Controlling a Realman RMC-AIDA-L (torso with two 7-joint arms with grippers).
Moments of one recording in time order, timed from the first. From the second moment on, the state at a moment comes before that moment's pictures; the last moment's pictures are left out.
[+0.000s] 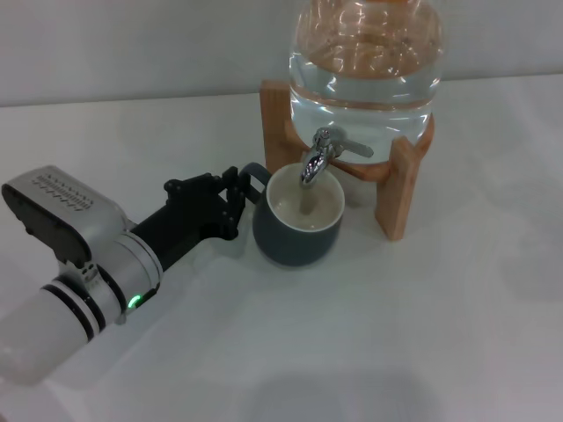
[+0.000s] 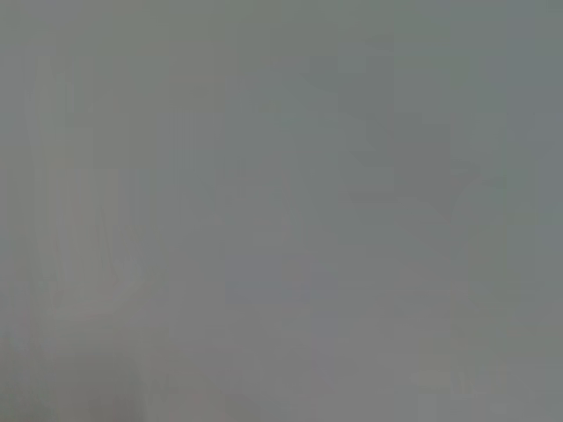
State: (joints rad) left arm -0.76 -2.10 0.40 -0.21 -1.60 -1.03 2.75; right arm 0.23 2.00 -0.41 -0.67 1.81 1.33 -1.97
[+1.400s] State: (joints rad) left arm -0.72 -2.10 0.38 -0.22 -1.58 -1.02 2.73; right arm 0.22 2.00 -0.40 -0.68 1.81 1.34 -1.97
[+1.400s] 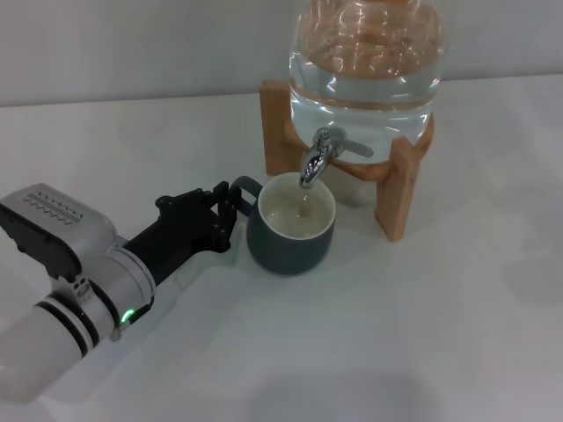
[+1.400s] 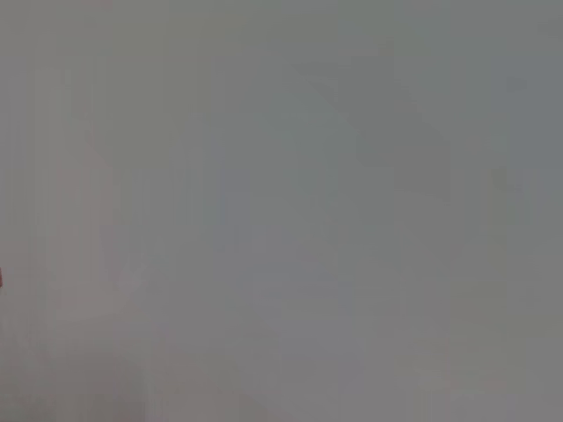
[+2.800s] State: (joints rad) left arm -0.73 -2.10 0.35 -0.18 -1.58 -0.97 2.73; right arm 0.22 1.99 -0.40 -0.67 1.81 1.35 -1.97
